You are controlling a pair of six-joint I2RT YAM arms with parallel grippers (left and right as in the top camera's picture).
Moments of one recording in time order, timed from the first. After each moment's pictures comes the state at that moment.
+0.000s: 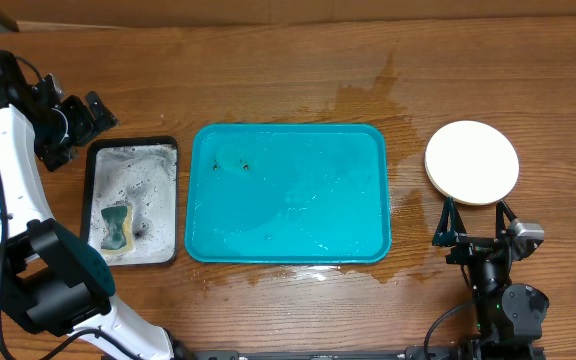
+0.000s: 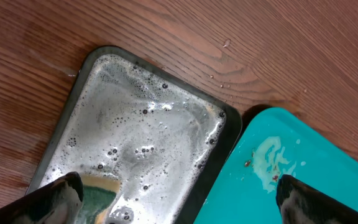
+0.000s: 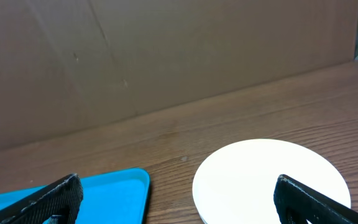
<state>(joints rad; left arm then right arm) 0.46 1.91 1.79 -1.18 0.28 -0.16 -0.02 0.01 0.02 -0.03 -0.04 0.28</state>
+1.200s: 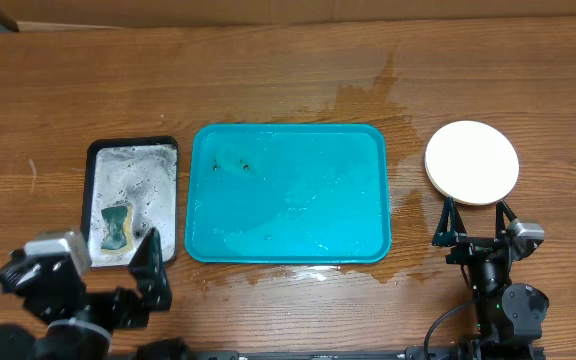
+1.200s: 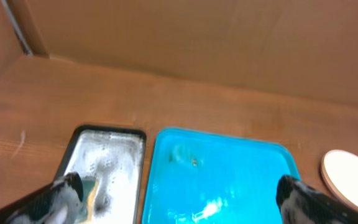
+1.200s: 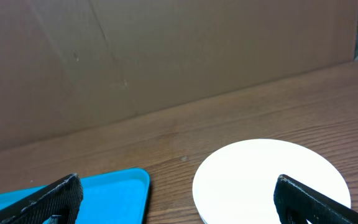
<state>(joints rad) 0.19 0.57 1.38 -1.18 0.20 -0.13 -0.02 0.01 0.02 -0.03 -0.04 0.28</state>
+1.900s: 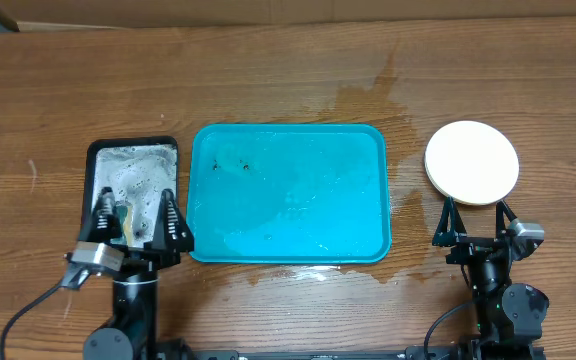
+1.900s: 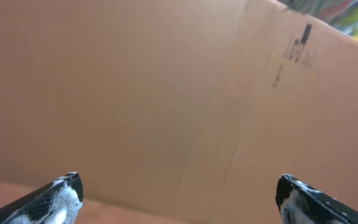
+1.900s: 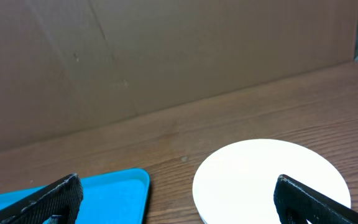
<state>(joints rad) 0.13 0.12 0.18 0.31 0.15 -0.42 -0.02 0.01 0.02 -0.03 -0.04 0.28</state>
